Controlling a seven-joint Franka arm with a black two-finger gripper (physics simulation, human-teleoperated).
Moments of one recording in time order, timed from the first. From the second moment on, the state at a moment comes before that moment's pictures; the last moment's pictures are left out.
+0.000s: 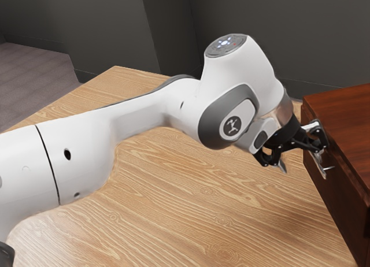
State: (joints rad) arm -0.32 0.34 0.00 -1.44 -0.11 2.17 2.31
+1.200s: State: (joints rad) arm -0.58 -0.10 0.37 -1.98 -0.05 2.24 2.31
